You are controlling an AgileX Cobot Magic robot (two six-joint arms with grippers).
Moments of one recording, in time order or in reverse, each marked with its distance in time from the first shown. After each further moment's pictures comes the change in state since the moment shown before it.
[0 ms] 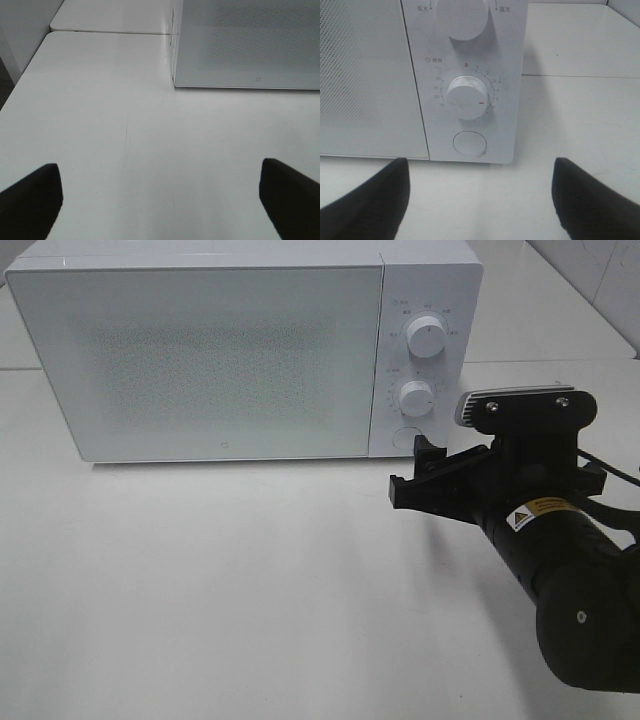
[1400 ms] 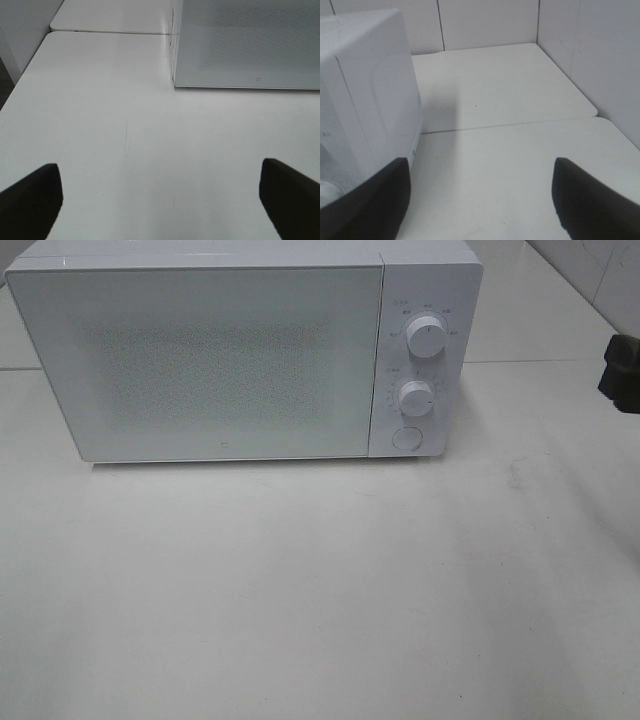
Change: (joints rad) left arm 0.000 0.000 0.000 0.000 0.000 0.000; right arm -0.738 -0.508 0.093 -0.630 0.404 0.174
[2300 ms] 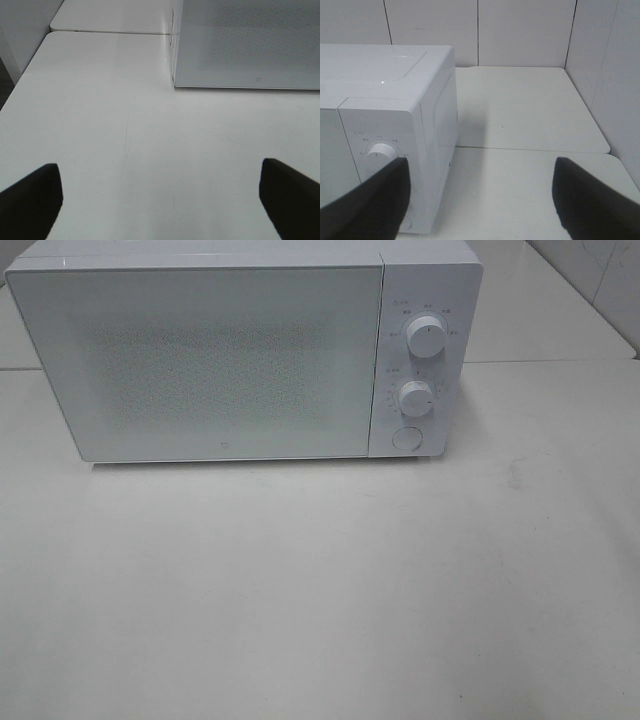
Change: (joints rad) left arm 0.000 0.000 0.000 0.000 0.000 0.000; right arm 0.000 -0.494 -0.175 -0.182 0.668 0.051
